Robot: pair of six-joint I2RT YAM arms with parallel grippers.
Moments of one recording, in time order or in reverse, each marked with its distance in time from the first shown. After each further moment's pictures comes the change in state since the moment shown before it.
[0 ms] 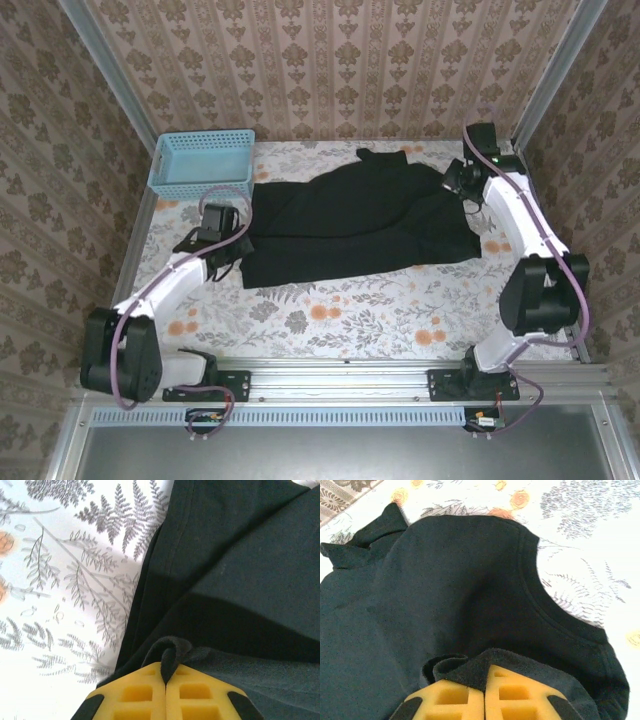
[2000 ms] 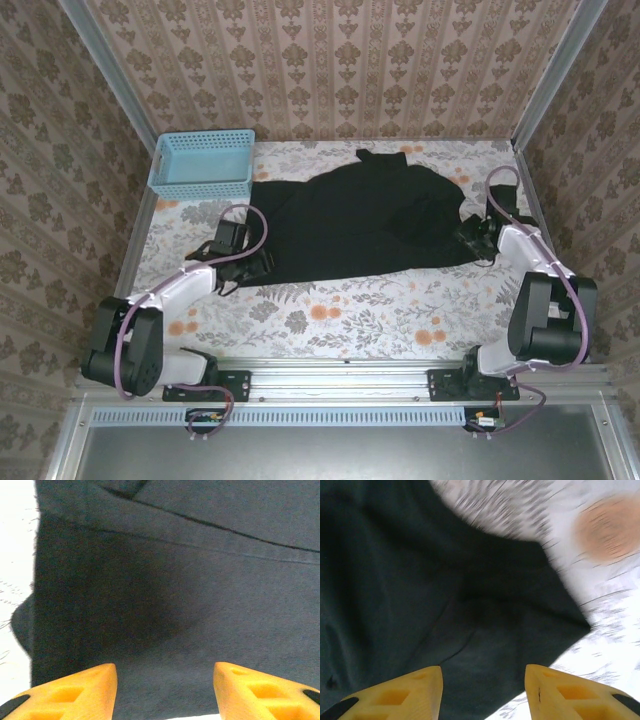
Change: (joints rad) left arm -0.079 0.031 -0.122 0.043 0.119 0.062; right arm -0.161 -0.185 -0.597 0.271 -0.202 0.068
